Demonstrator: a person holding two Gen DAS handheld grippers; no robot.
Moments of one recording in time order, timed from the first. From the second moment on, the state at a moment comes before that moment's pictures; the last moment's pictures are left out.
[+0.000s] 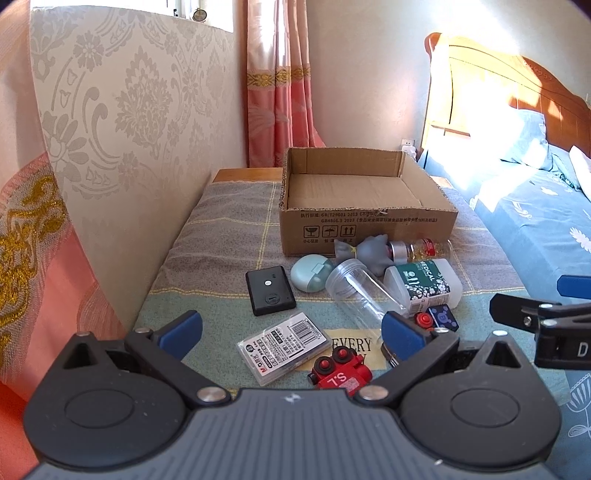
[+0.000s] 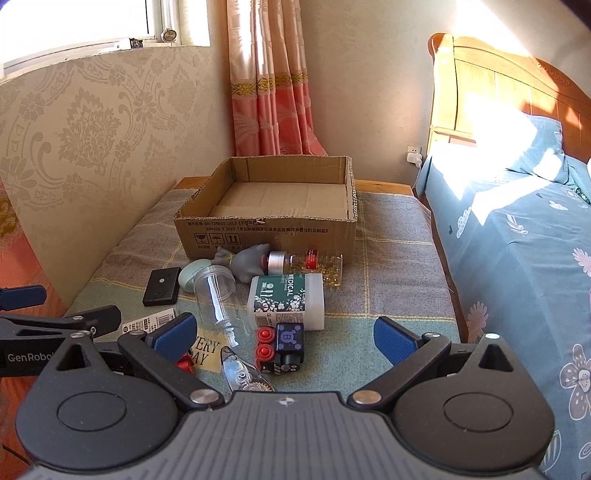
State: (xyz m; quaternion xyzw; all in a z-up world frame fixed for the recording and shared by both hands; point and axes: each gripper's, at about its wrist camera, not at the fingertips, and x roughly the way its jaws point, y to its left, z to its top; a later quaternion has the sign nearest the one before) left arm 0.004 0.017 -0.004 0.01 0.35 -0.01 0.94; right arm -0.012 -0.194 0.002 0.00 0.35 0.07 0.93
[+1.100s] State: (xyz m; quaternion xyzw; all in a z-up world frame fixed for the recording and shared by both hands) left arm 0.024 0.020 -0.066 0.04 0.41 -0.10 0.91; right arm 0.025 -0.187 -0.117 -0.07 0.45 0.11 0.89
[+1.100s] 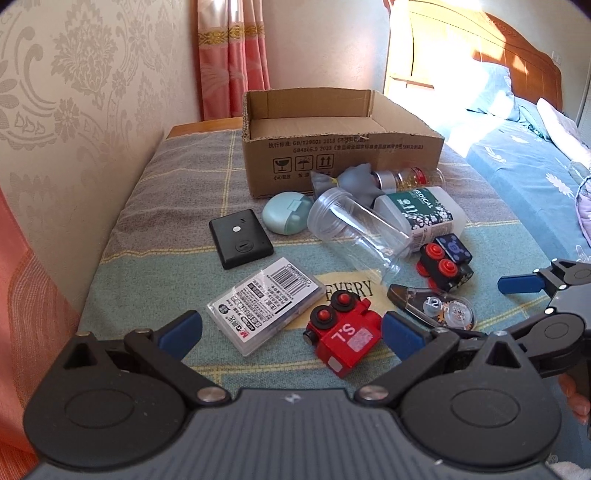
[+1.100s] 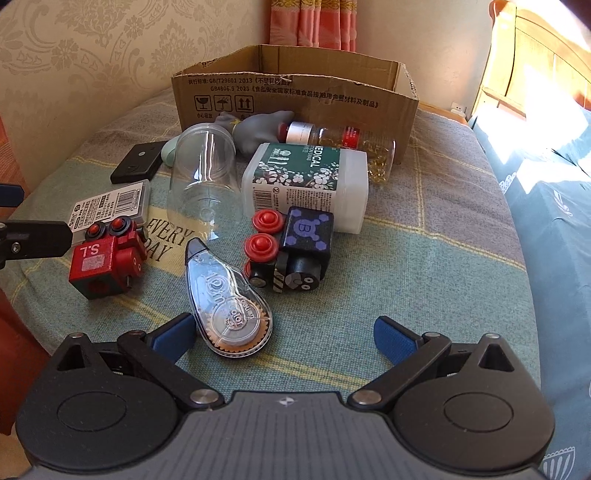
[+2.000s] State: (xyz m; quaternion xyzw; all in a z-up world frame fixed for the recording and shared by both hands) left arm 0.028 -0.026 -0.091 0.07 0.44 -0.28 0.85; right arm 0.012 -0.225 -0.118 -0.06 0.43 0.09 0.90
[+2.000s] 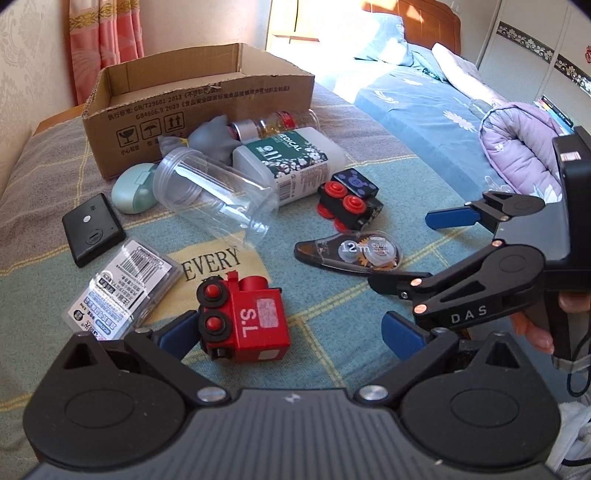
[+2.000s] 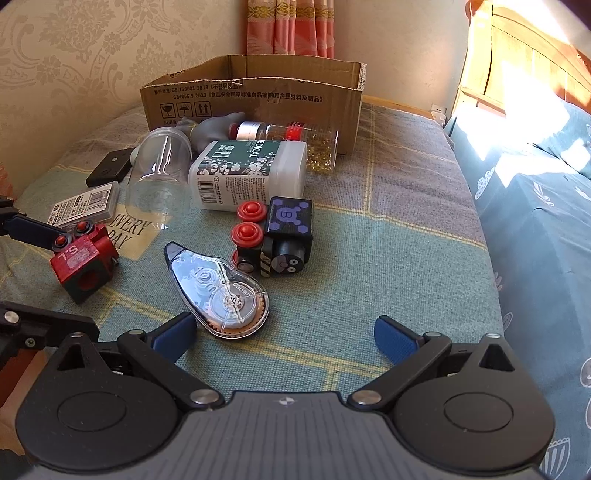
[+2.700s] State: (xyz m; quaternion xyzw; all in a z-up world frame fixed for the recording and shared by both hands) left arm 0.027 -0.020 -0.113 0.10 0.42 -0.22 0.88; right arm 0.010 -0.227 -0.118 -0.06 0.42 0.10 0.90
